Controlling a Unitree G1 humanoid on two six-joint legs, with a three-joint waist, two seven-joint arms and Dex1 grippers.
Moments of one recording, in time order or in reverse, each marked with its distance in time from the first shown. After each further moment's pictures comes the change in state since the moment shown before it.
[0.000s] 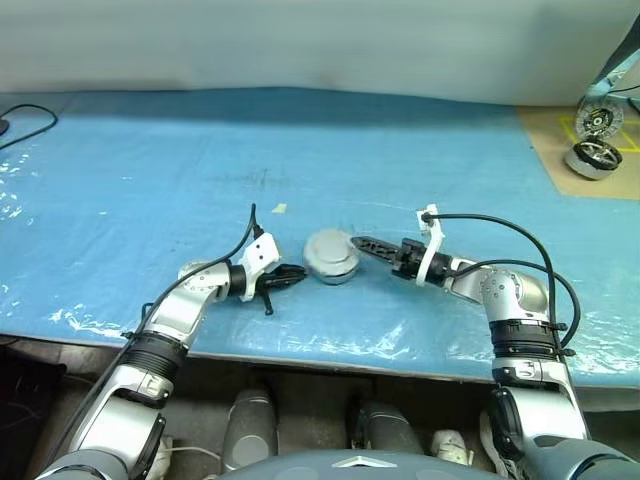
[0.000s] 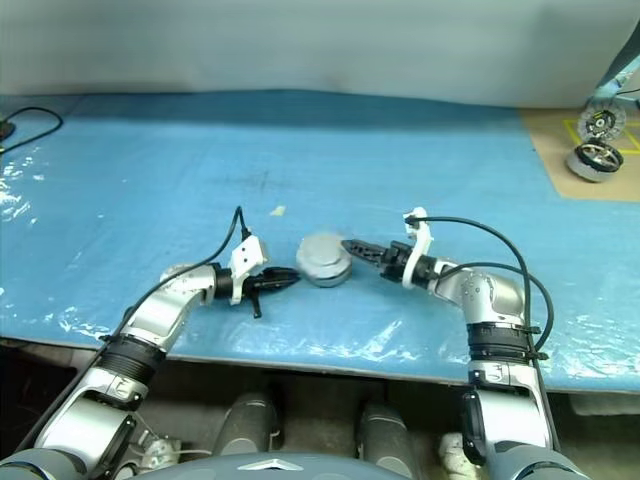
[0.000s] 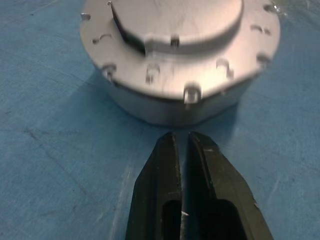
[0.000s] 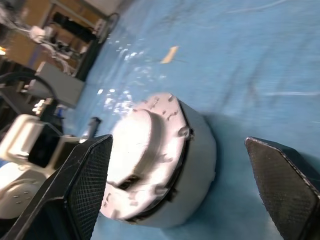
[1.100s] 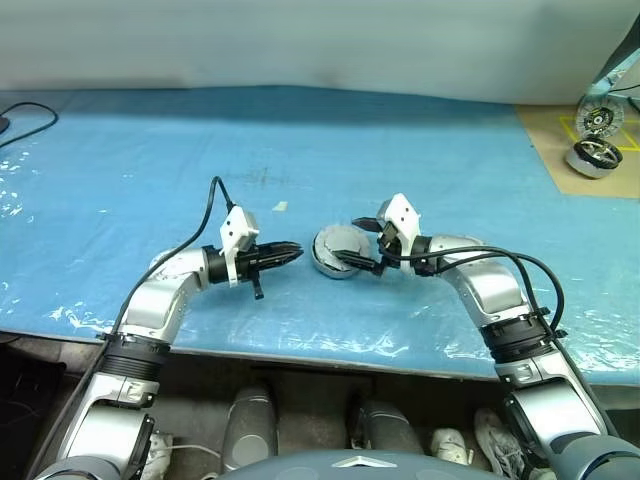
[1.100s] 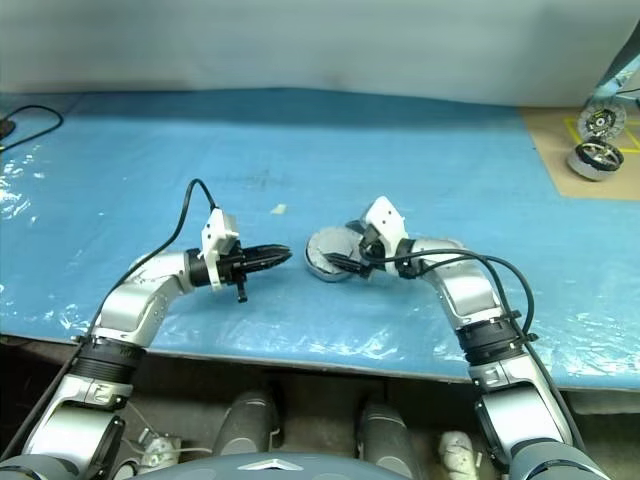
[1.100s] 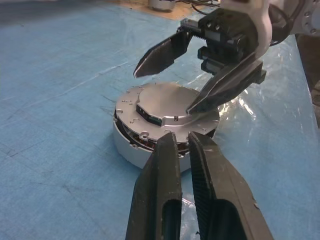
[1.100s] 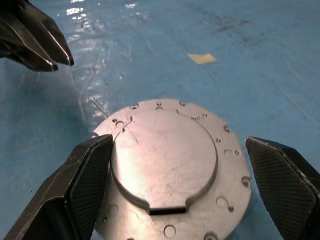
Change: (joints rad) left arm 0.034 0.033 0.150 -0.211 -0.234 0.160 -0.077; right arm -0.018 -0.078 0.363 -0.145 -0.383 -0.556 0.115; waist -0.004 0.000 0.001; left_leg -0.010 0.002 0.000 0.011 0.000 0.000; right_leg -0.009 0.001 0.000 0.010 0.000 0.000
